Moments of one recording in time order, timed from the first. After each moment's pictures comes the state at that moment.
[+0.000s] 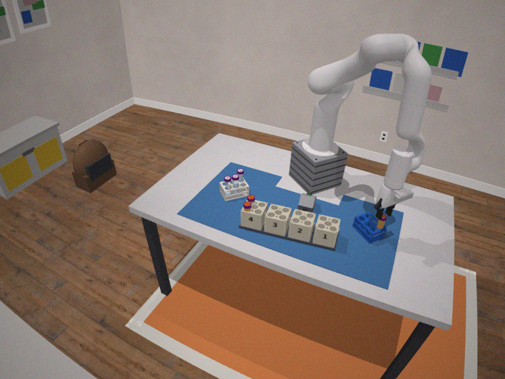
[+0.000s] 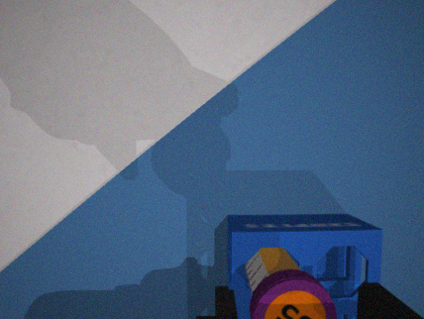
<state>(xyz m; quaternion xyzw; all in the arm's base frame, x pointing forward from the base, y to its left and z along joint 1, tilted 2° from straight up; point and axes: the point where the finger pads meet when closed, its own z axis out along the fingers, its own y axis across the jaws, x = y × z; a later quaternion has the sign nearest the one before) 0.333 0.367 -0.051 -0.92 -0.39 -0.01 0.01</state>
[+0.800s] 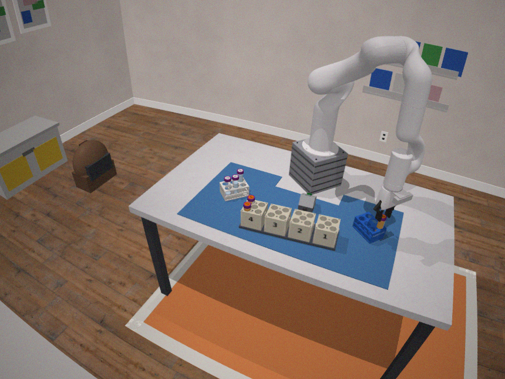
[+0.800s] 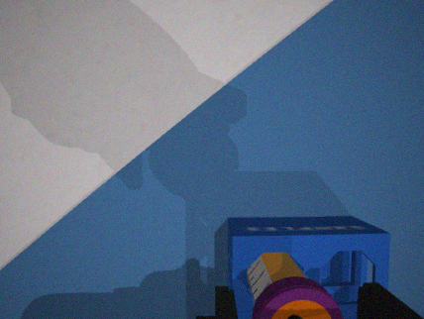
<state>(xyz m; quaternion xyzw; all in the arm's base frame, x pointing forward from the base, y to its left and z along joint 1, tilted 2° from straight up) 0.333 0.367 -0.061 -0.92 -0.39 -0.01 0.01</state>
